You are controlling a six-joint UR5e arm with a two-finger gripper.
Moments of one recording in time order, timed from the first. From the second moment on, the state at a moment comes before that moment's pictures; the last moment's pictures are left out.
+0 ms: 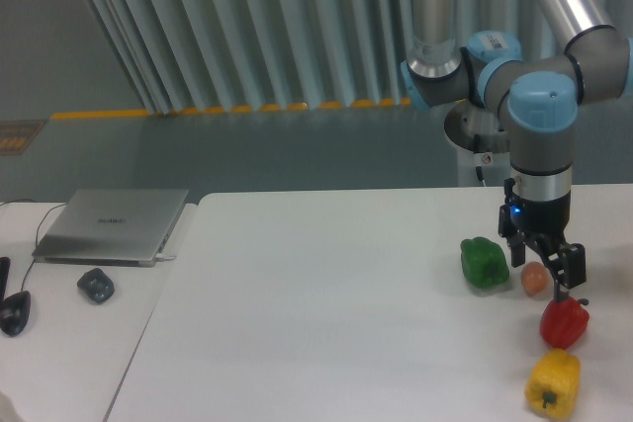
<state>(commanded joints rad) 2.36 -1.84 -1.63 -1.05 1.56 1.26</state>
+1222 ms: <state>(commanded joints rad) 2.39 -1.99 -1.58 -1.06 1.75 0.94</state>
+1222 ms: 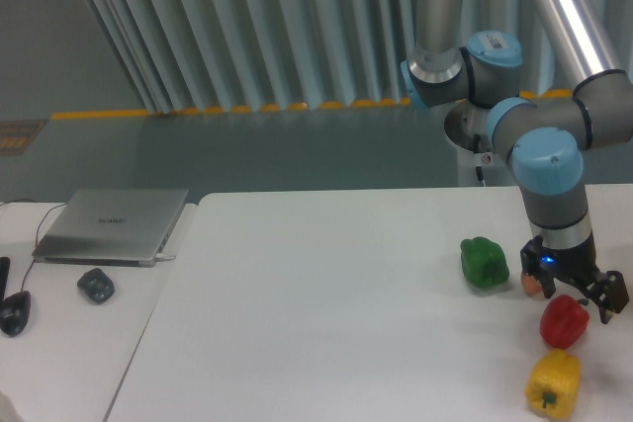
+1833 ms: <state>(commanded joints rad) 2.37 -2.02 -1.58 -1.05 1.76 0.92</state>
